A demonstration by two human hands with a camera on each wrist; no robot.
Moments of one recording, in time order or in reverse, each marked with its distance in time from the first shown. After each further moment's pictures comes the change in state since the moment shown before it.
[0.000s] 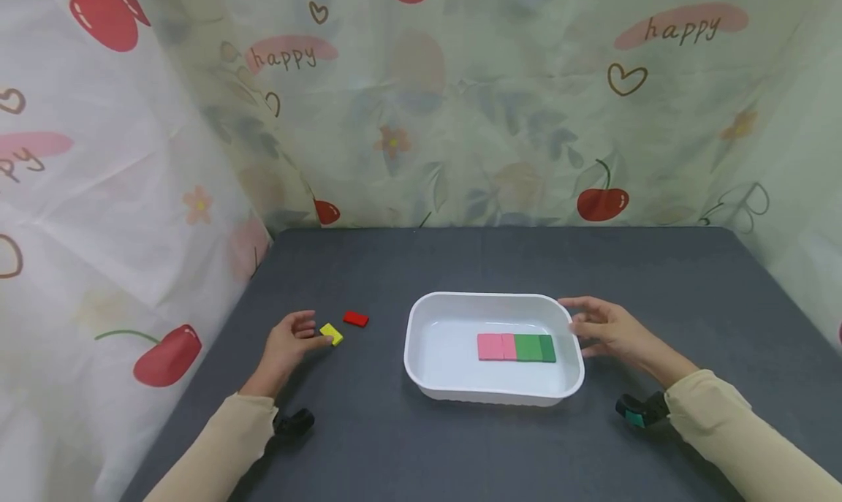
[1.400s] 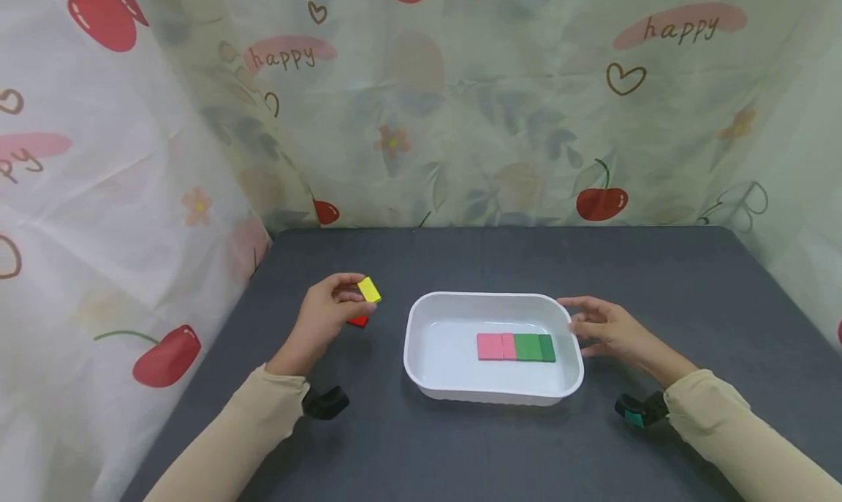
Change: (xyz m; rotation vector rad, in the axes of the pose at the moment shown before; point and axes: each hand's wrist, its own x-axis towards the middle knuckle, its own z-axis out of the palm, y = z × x) left_hand -0.027 0.103 0.037 -0.025 -0.061 0.193; right_hand -0.001 -0.001 0.000 0.011 -0.004 -0.002
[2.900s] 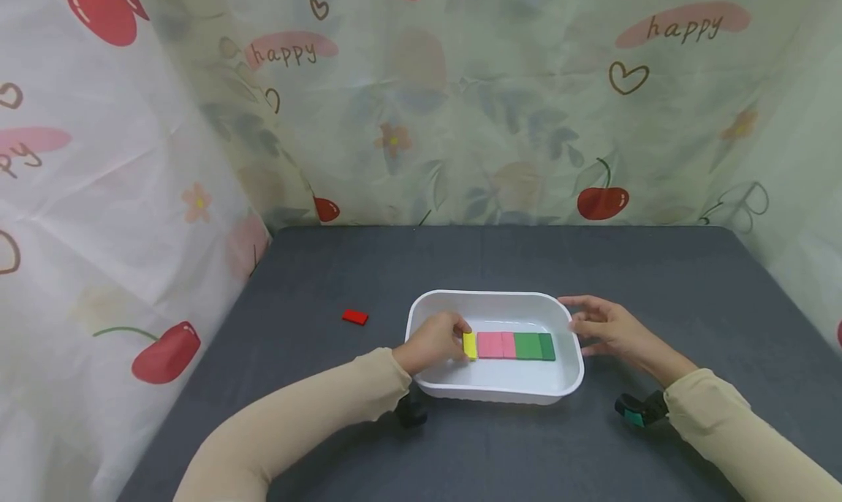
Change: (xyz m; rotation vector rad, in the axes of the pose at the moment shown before) left_hand 0.015 -0.003 0.149 0.387 -0.407 0.049; right_hand 0.000 -0.001 0.002 -0.010 0.016 0.004
